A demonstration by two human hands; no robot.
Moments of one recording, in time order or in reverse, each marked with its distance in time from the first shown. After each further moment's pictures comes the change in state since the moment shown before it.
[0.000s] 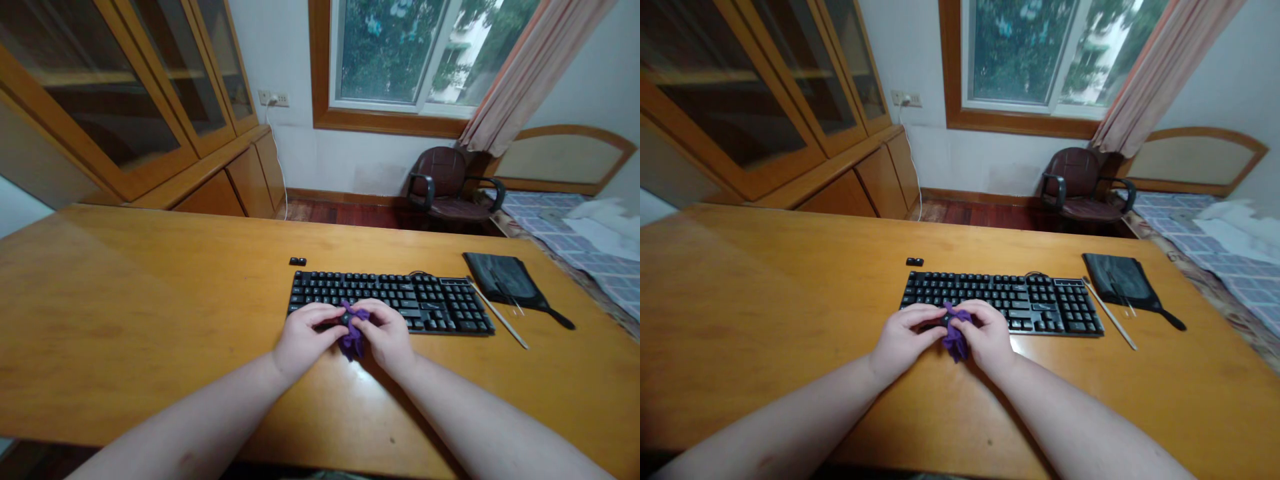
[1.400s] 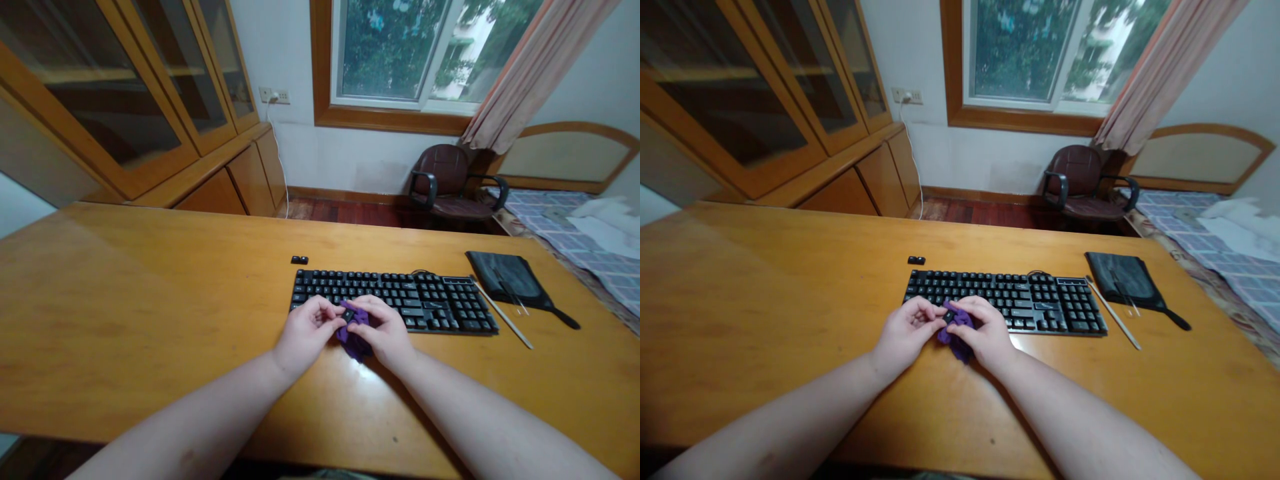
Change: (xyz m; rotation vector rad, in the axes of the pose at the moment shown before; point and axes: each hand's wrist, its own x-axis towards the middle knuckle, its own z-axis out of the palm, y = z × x) left_hand 0.000 0.001 0.003 -0.277 -0.009 -0.274; right_hand 0.004 0.004 -0.001 0.055 -0.121 0.015
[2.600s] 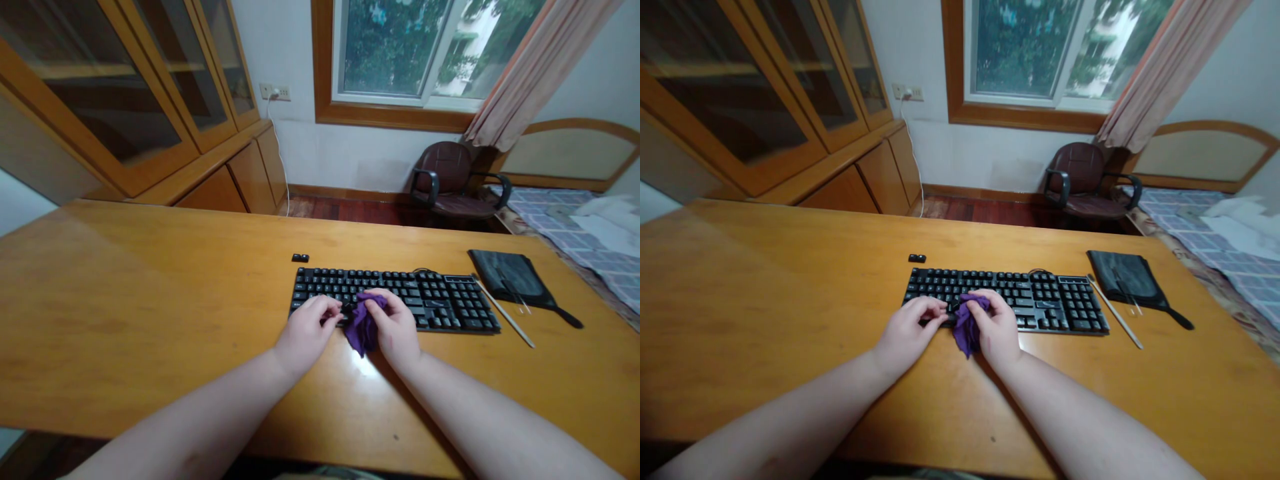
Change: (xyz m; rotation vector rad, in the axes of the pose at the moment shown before) left_hand 0.001 -0.005 -0.006 0.569 -0.012 0.267; right_hand -0.001 -0.004 0.003 -0.029 0.316 0.181
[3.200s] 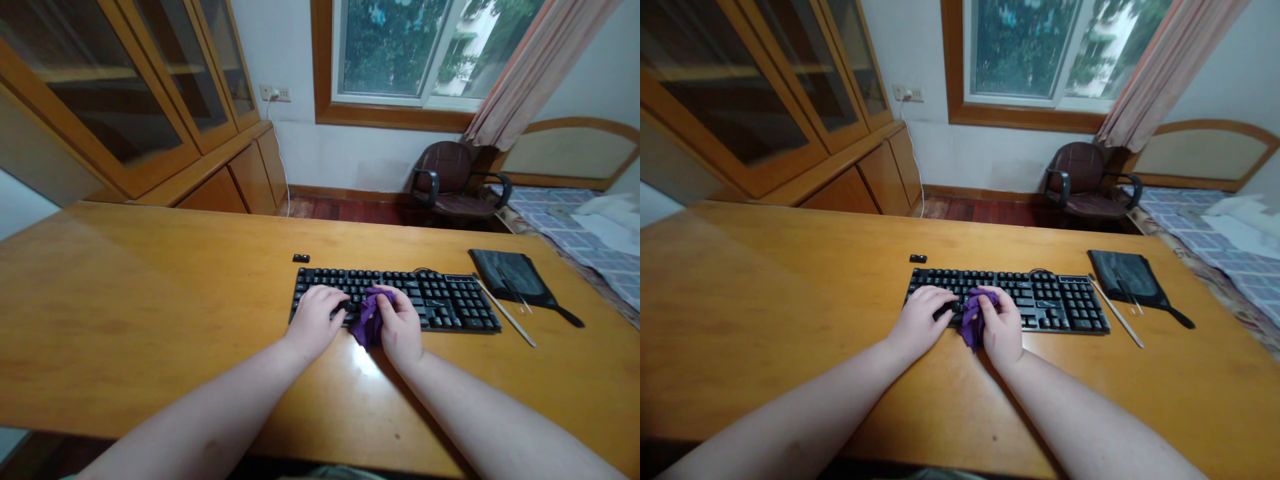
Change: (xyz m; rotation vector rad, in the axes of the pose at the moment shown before) left_hand 0.017 -0.007 0.008 0.249 -0.042 0.163; right_hand 0.000 0.005 -0.001 0.127 0.074 0.037
